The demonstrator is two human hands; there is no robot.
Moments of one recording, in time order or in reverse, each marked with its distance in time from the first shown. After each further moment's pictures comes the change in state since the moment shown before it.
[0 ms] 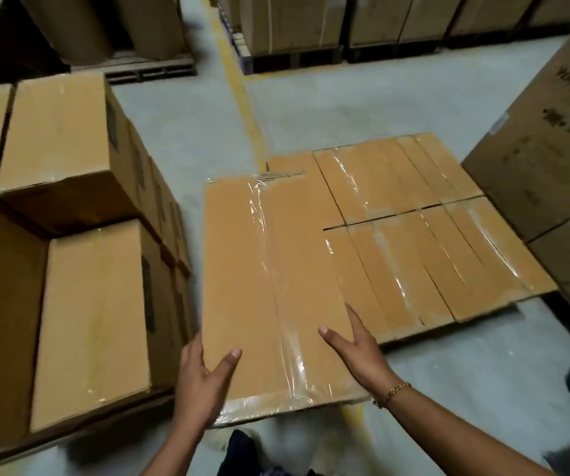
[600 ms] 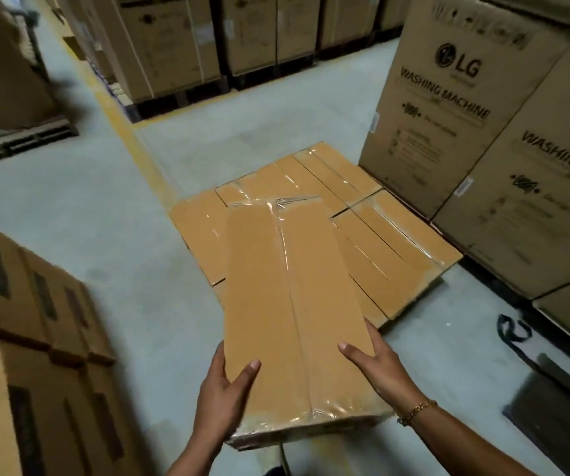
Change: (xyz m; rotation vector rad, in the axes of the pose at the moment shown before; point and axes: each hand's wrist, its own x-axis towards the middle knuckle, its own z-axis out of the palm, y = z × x) left_hand 0.043 0.145 0.206 0.046 -0.381 0.089; right_hand 0.026 0.044 -0.216 0.188 0.293 0.090
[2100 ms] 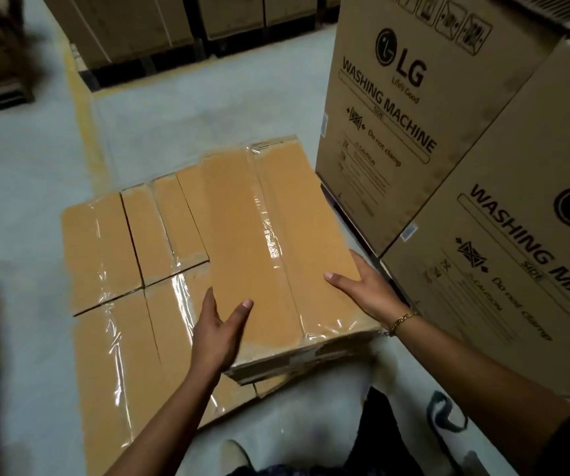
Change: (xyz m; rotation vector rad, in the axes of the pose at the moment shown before) left_hand 0.236 0.334 0.551 0.033 0.237 -0.082; right_hand 0.478 -0.060 -0.538 -0.229 -0.220 -0.090
